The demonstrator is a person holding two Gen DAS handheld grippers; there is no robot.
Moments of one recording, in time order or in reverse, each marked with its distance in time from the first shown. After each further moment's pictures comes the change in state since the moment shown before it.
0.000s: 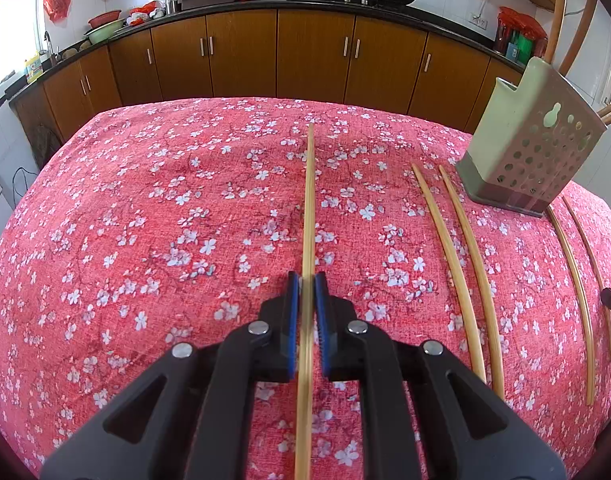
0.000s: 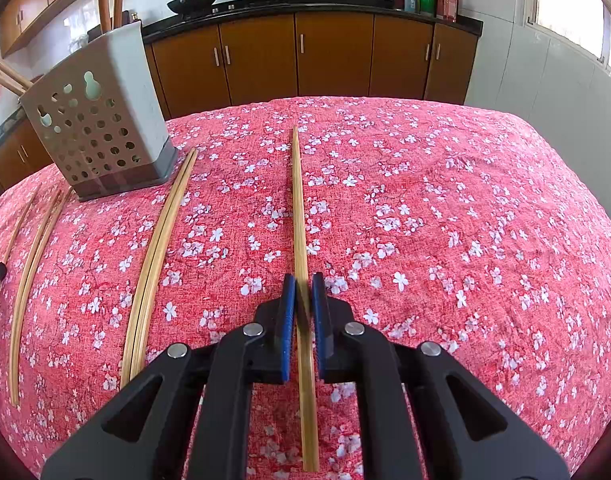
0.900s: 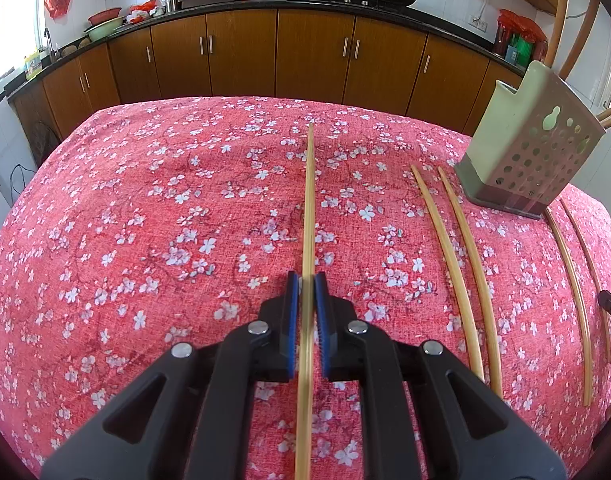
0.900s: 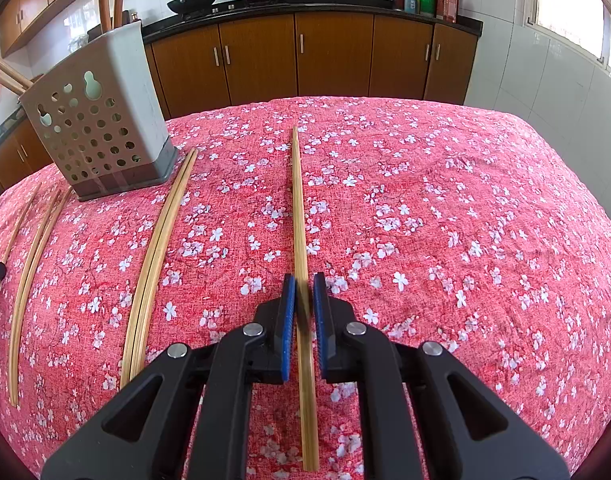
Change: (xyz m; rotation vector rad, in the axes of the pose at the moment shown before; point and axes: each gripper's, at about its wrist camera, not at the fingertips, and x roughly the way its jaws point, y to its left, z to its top) left arm 0.000 -0.001 -0.001 -0.005 0.000 -0.006; right arm 0.000 0.001 0.000 -0.001 0.000 -0.003
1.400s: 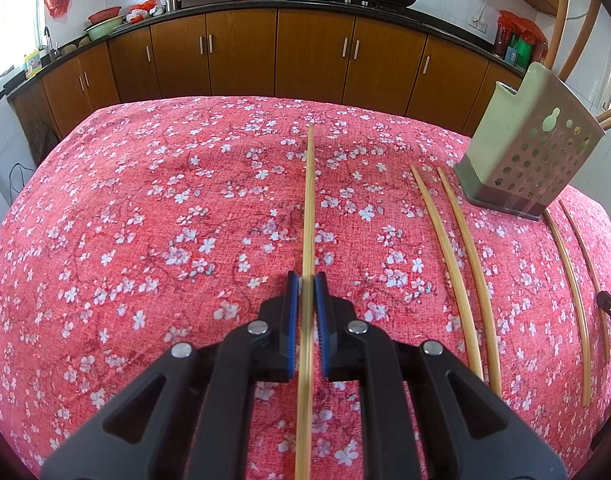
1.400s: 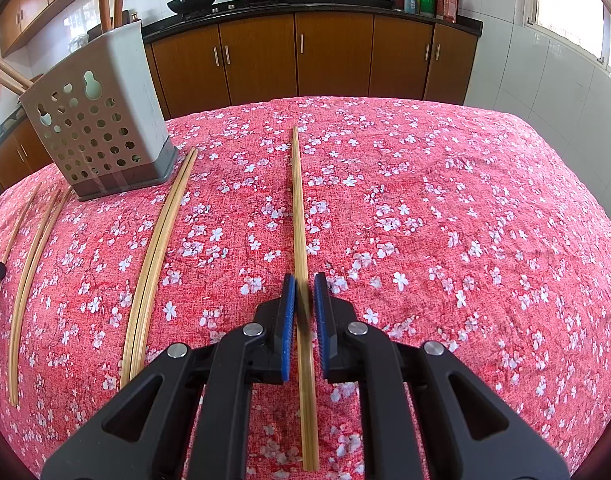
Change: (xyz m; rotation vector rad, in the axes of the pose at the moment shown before) left arm 0.000 -0.001 0.000 -0.004 0.001 -0.002; right arm 0.000 0.000 0.000 -0.001 0.000 -0.002
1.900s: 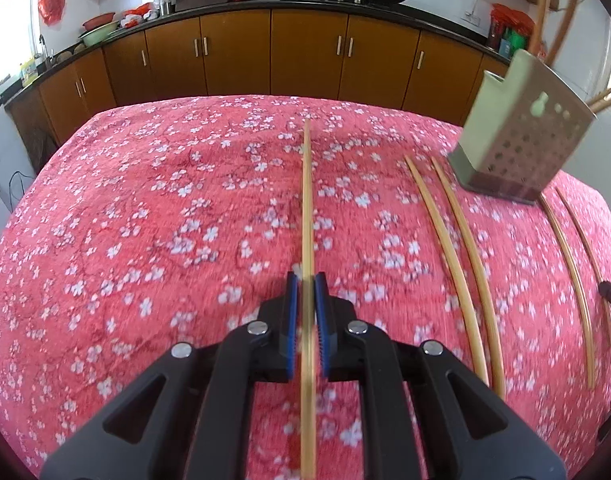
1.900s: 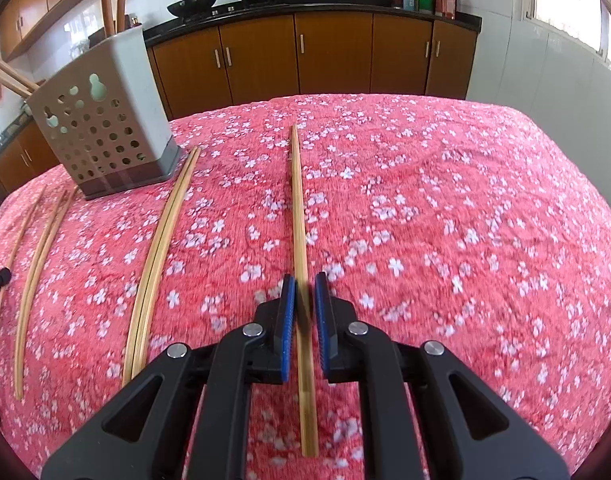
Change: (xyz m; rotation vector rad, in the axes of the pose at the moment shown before) left arm -0.009 -0.002 -0.010 0.035 0.004 -0.002; right arm -0.007 -0.008 -0.009 0.024 0.000 0.033
